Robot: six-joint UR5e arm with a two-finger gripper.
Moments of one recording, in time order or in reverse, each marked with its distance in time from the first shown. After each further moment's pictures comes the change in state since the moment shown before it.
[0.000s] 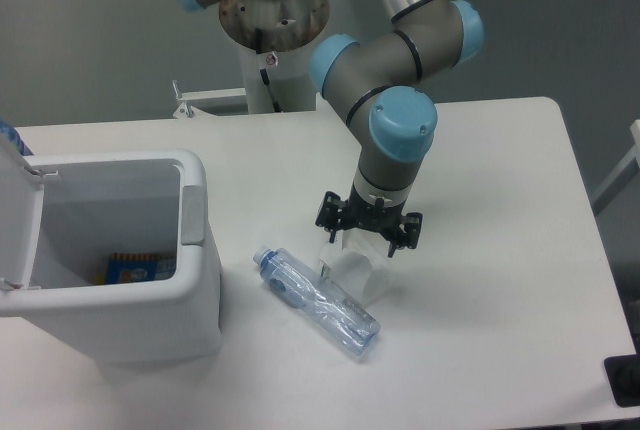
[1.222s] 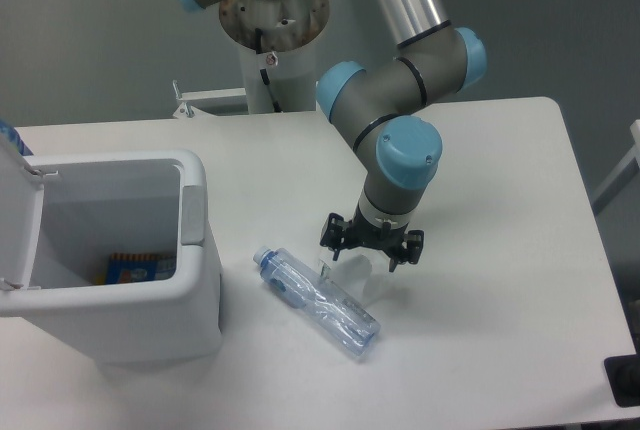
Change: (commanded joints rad) arm 0.000 -0.072 0.017 0.037 0.000 -0.045
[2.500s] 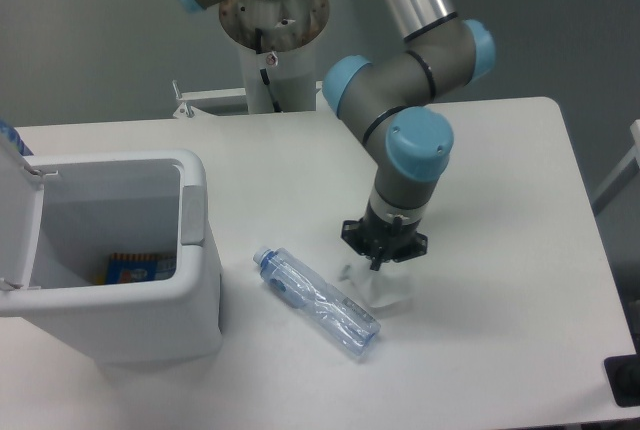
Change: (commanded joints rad) arm 0.063 0.038 0.075 -0.018 -0.003 0.070
